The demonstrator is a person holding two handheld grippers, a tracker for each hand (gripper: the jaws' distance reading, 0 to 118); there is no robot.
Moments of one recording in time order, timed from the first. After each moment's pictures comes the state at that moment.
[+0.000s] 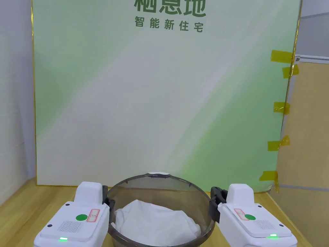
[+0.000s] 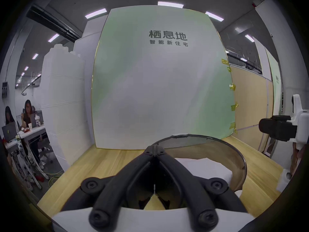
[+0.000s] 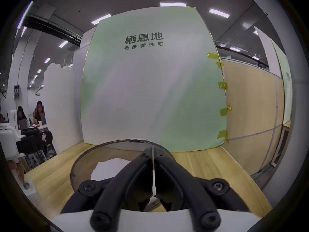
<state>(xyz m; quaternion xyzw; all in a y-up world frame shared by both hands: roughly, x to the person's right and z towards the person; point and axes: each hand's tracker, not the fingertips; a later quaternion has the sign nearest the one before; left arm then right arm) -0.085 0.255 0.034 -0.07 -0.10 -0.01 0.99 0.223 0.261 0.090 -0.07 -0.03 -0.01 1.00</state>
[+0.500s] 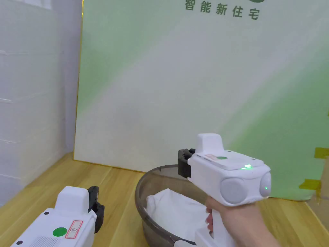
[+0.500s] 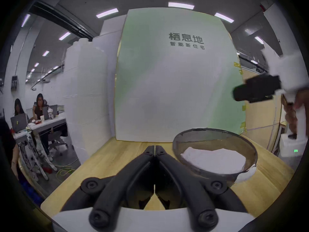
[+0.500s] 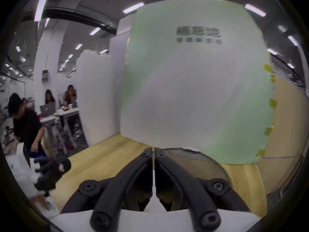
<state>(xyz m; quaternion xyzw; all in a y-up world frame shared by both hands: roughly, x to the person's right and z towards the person) -0.182 0.230 0.077 -0.07 -0.04 0.01 1.00 0.071 0.343 -0.004 -0.15 0.16 0.05 0.97</state>
